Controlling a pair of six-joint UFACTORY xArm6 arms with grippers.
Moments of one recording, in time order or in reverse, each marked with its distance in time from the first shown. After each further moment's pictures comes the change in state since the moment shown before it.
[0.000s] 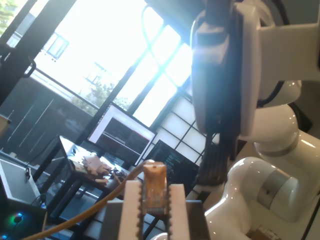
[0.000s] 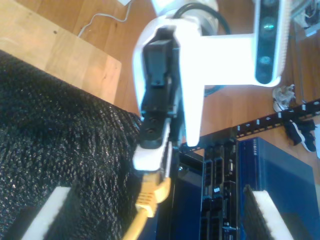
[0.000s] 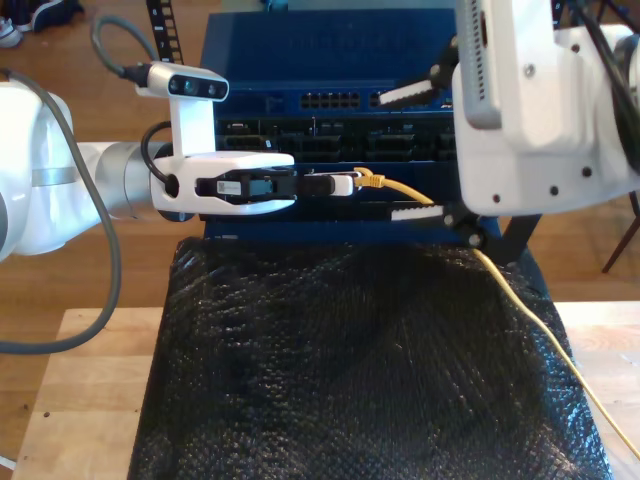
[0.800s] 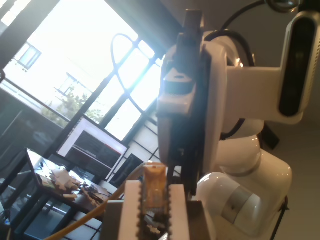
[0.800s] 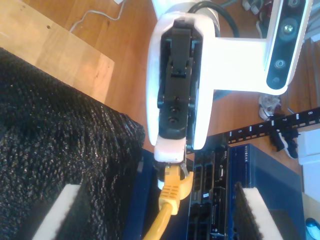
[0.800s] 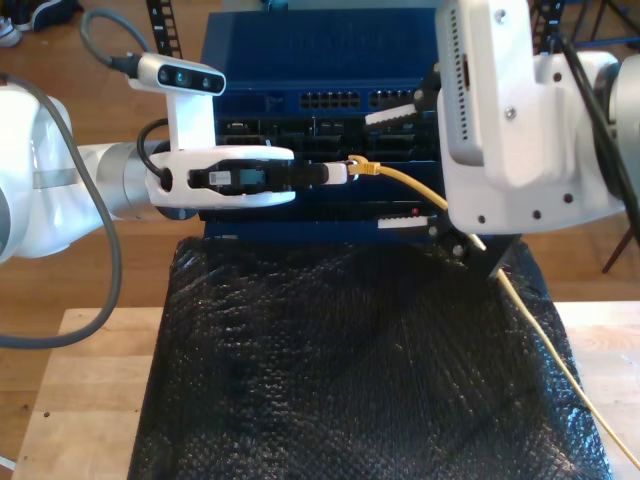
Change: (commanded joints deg) left arm 0.0 0.6 0.3 -1.9 3.6 -3.7; right arm 2.9 -1.2 3.5 -0.1 -6.6 -2.3
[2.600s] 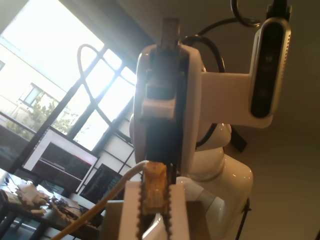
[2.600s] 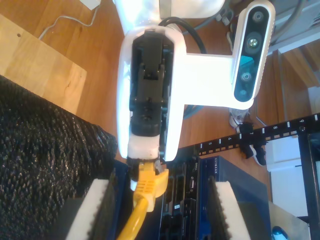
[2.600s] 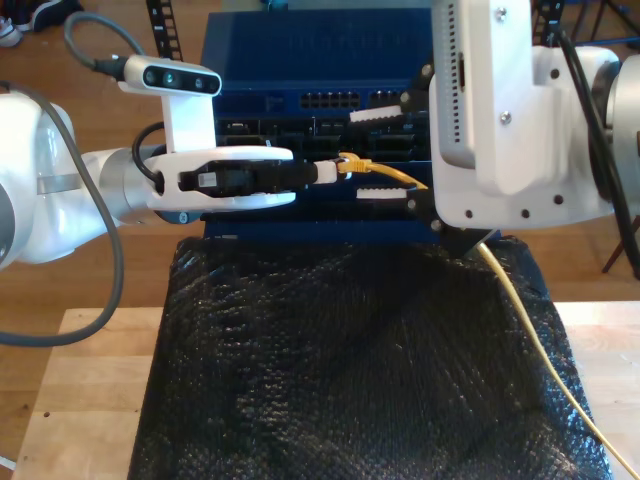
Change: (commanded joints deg) left arm -0.2 0.5 0.4 -1.5 5.5 0.7; right arm 3.3 -1.1 0.6 0.1 -5.2 0.4
